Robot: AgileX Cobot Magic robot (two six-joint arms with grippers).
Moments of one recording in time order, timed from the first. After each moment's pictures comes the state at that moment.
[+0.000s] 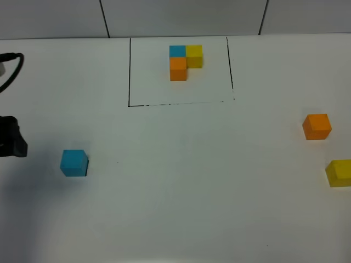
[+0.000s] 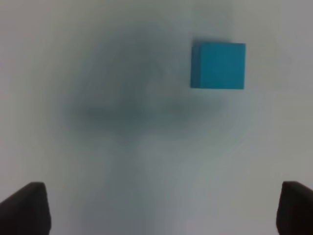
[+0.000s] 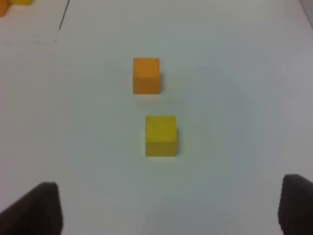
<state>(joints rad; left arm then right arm) -0.03 1.25 -0.91 -0.05 0.95 -0.06 0.01 0.01 -0.50 0.00 1.07 -0.05</state>
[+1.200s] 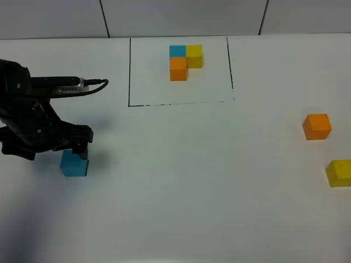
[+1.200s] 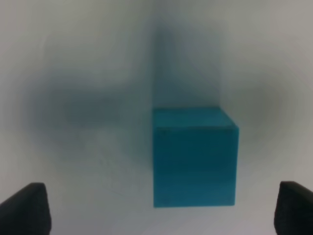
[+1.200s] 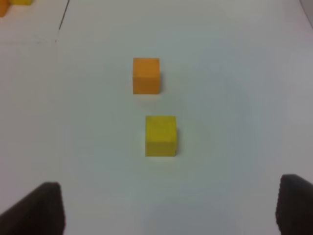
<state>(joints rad) -0.24 1.73 -0.98 0.05 0.69 -0.25 0.01 0.01 -0.50 0.00 1.07 -0.05</state>
